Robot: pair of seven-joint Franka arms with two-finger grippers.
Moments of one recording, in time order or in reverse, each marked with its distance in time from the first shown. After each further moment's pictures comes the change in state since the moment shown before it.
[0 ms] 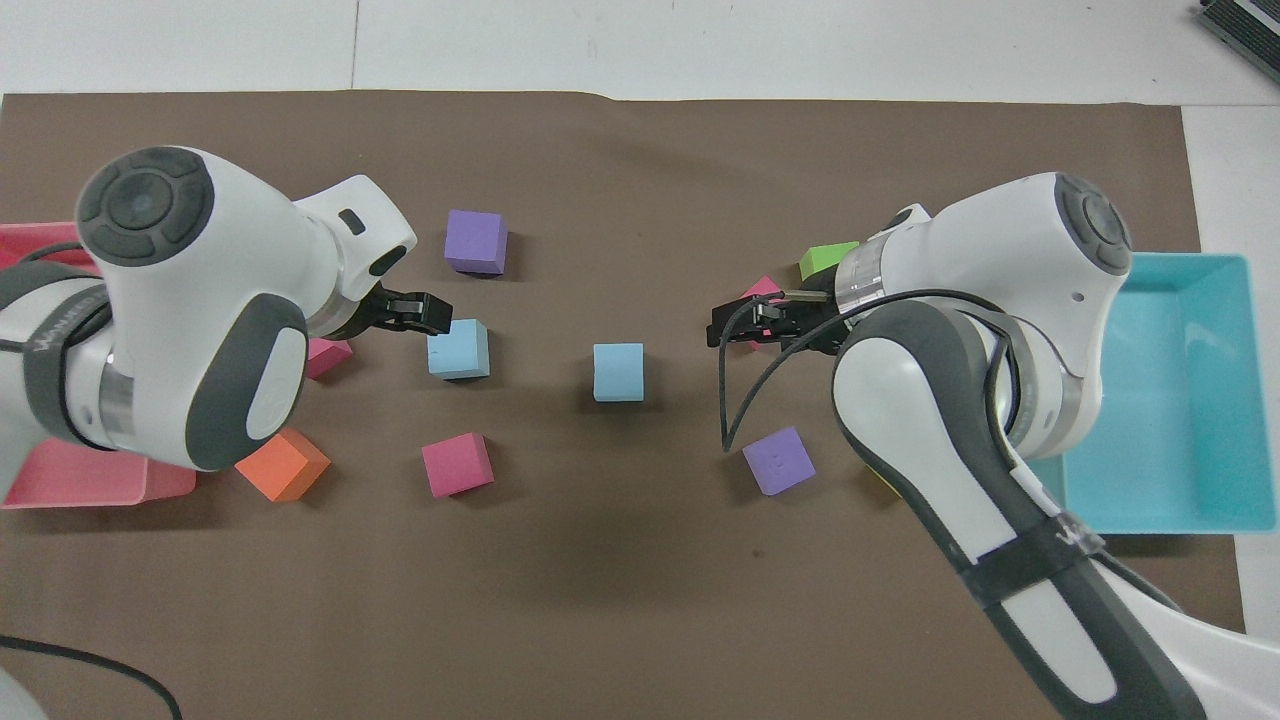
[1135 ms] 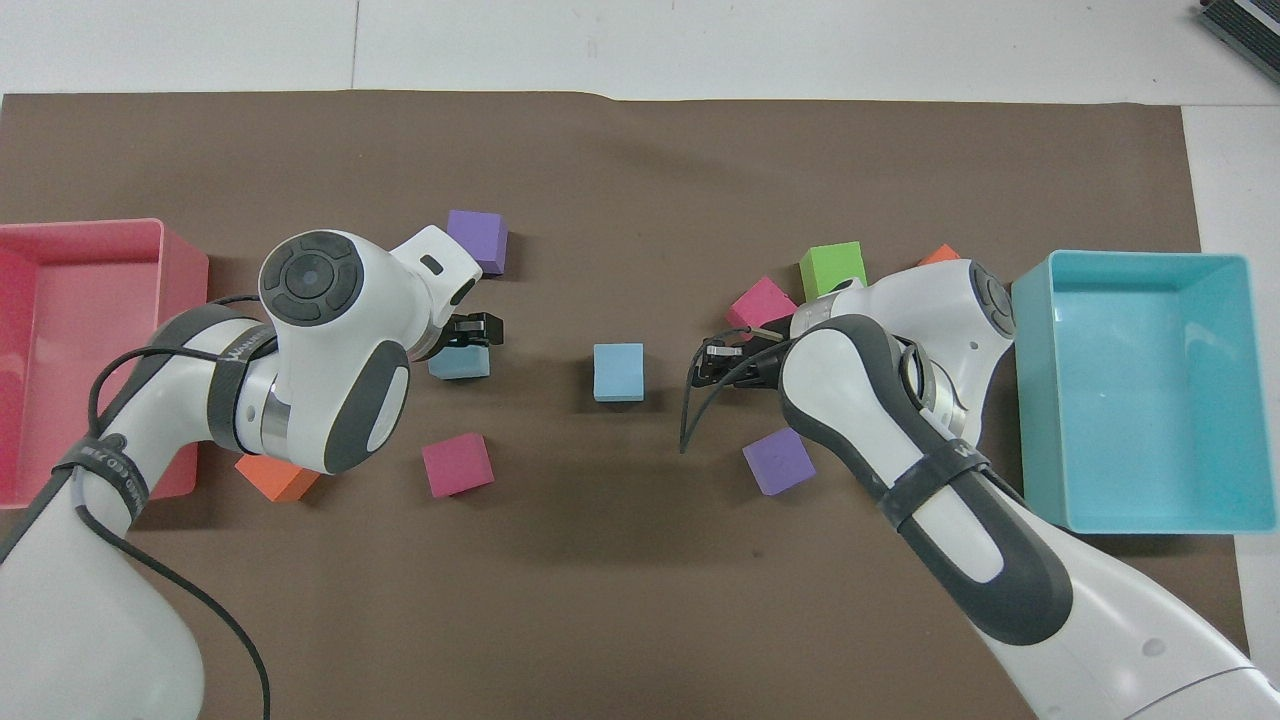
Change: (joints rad) left arm -0.001 0.072 0.002 -0.096 0.001 0.190 -0.143; right arm 0.031 0.116 0.003 -0.090 0.258 0.133 -0.139
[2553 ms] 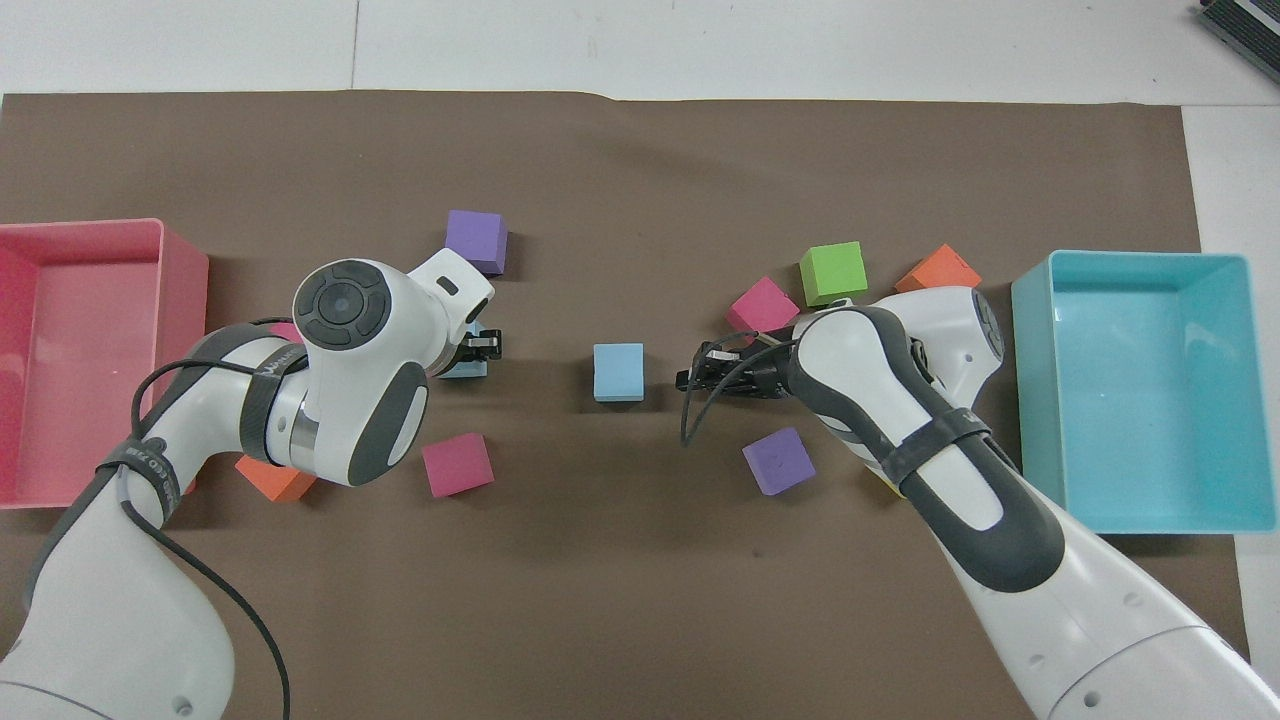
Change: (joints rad) left arm -0.018 0.017 -0.002 -0.047 0.090 0.051 -0.011; right arm -0.006 0.048 -0.003 -0.017 0.204 0.000 -0.102
